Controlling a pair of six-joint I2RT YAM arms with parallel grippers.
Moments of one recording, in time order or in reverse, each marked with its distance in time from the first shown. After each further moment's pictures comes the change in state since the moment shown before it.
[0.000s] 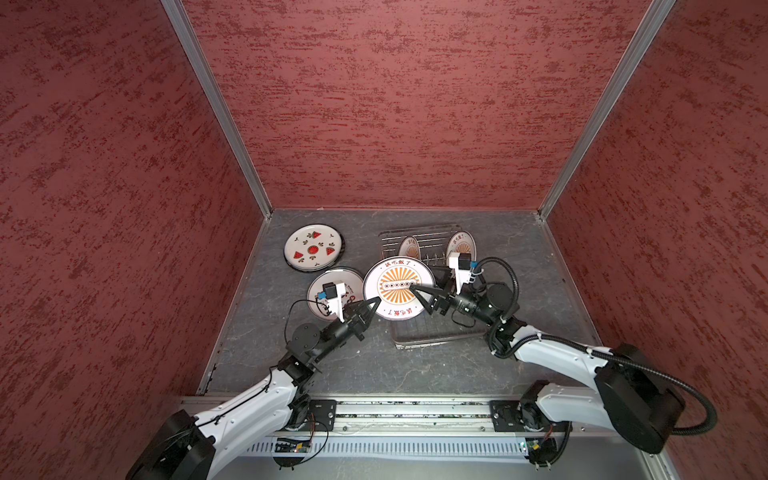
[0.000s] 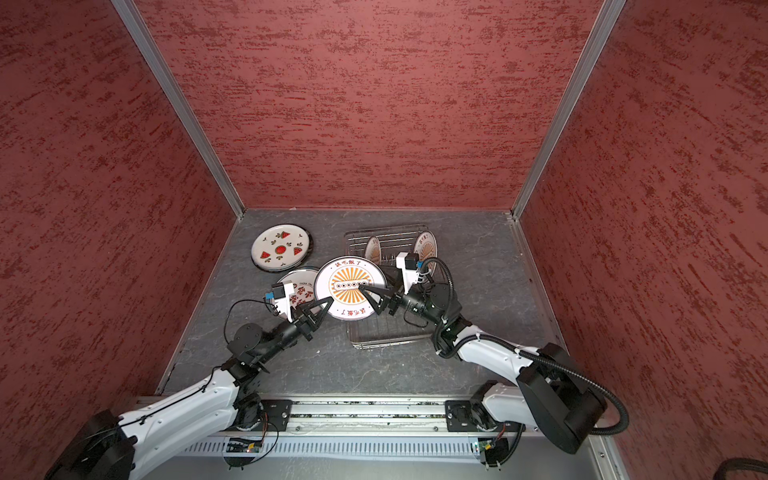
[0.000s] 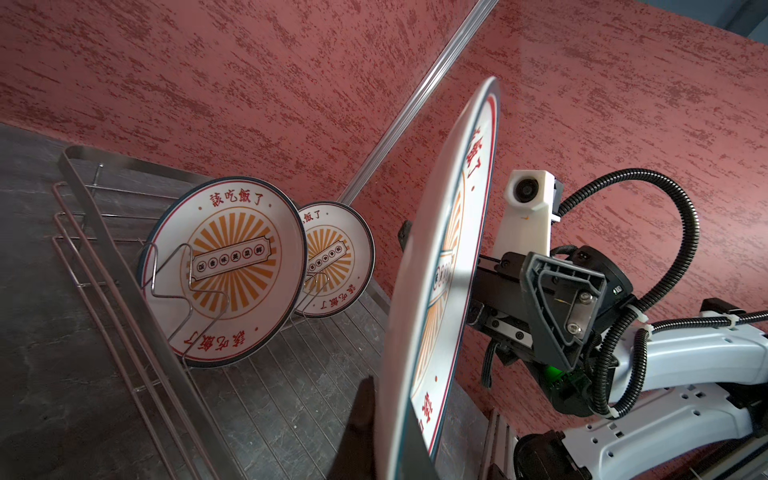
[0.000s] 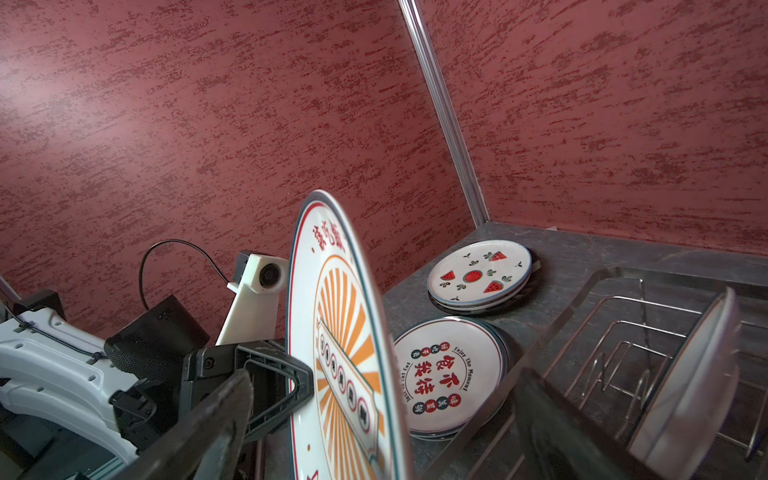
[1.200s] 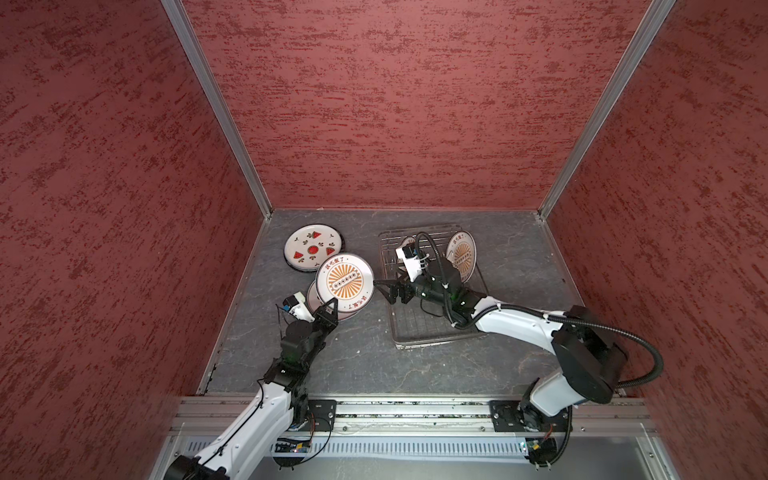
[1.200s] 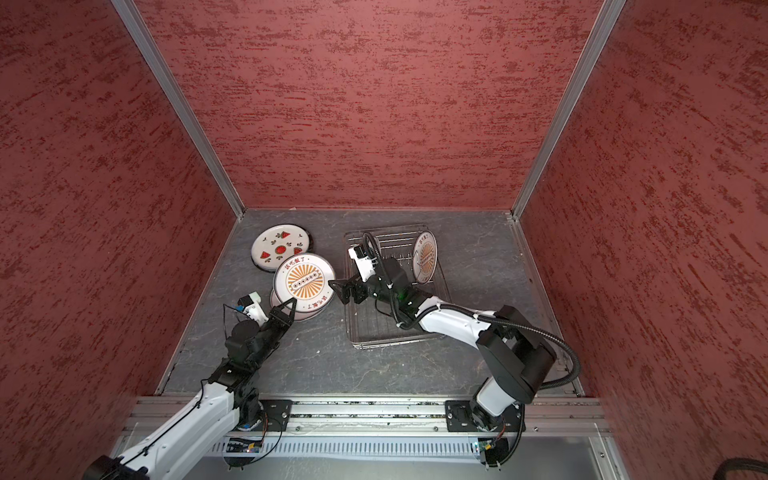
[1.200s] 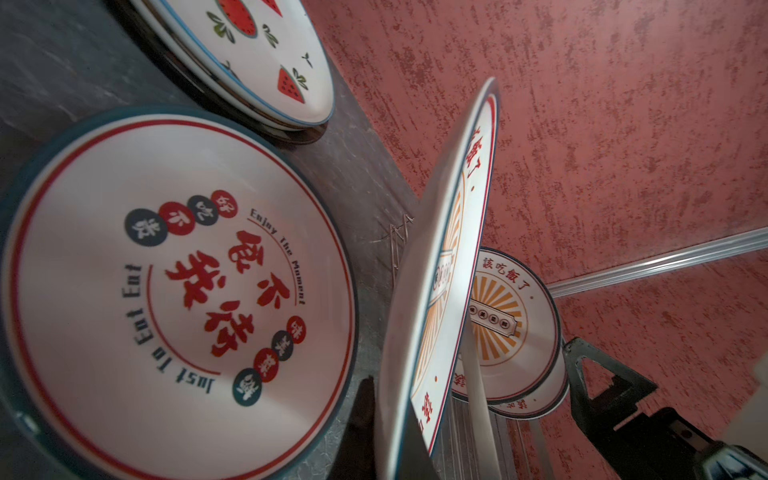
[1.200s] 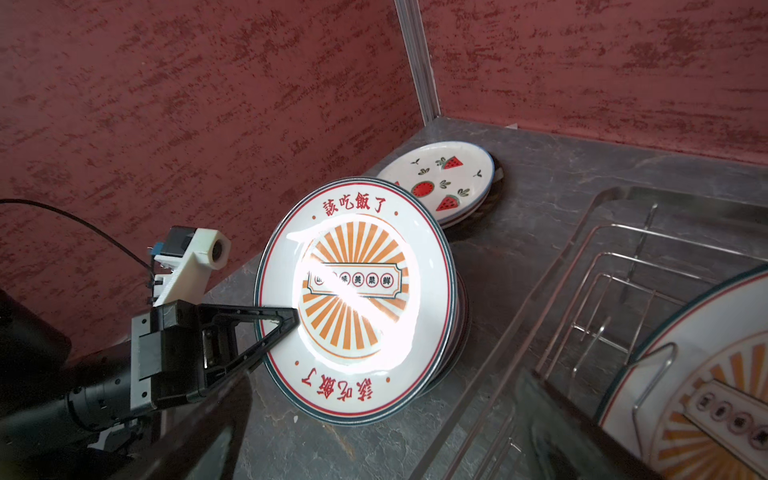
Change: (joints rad) left arm 0.315 -0.128 -0.080 -0.445 -0.236 -0.350; right arm 0.150 0.346 0.435 -0.533 0.217 -0.201
